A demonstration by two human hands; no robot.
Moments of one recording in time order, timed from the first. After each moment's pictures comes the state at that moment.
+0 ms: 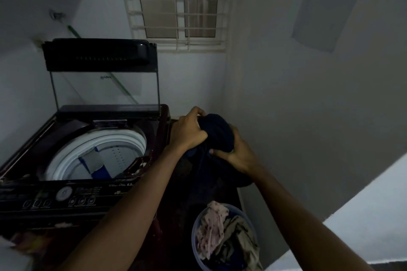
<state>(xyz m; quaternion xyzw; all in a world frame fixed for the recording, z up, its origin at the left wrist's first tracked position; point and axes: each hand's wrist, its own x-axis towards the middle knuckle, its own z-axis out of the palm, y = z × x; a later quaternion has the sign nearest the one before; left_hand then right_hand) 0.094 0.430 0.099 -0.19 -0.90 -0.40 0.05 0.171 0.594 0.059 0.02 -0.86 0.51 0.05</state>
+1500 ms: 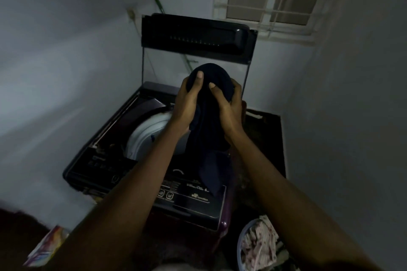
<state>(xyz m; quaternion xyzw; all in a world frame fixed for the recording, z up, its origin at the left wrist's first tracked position) -0.027 0.199 0.111 -0.03 -0.63 -0.77 0.08 -0.012 0.309 0.111 0.03 -0.65 0.75 0.11</state>
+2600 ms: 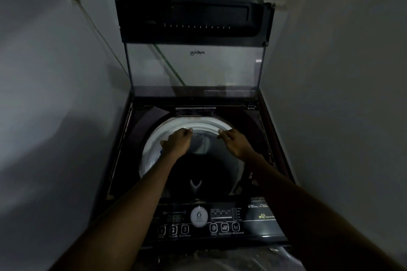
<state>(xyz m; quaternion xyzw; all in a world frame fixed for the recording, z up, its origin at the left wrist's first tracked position) -0.139 0.052 -0.054 0.04 -0.93 -0.33 -0.19 -0.087 0.245 -0.049 -0.11 -0.90 0.41 -0.07</state>
